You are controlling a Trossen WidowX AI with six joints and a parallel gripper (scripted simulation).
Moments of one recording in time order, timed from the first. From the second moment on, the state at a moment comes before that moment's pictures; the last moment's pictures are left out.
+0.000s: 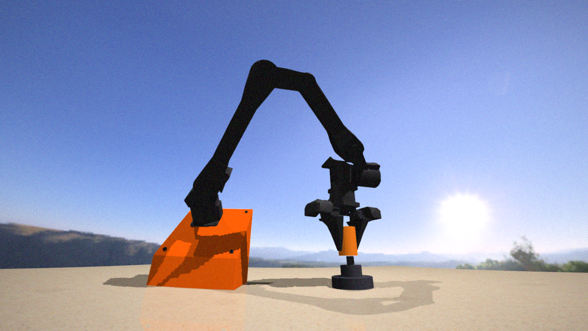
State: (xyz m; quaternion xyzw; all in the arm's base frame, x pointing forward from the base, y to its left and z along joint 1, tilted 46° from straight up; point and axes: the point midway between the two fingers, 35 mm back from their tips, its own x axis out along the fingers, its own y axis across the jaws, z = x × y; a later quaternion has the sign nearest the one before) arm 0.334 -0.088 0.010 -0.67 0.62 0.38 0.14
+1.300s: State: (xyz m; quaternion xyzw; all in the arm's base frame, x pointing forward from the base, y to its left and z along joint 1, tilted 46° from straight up) arm 0.339 -0.087 0.012 -0.69 0.55 0.47 0.04
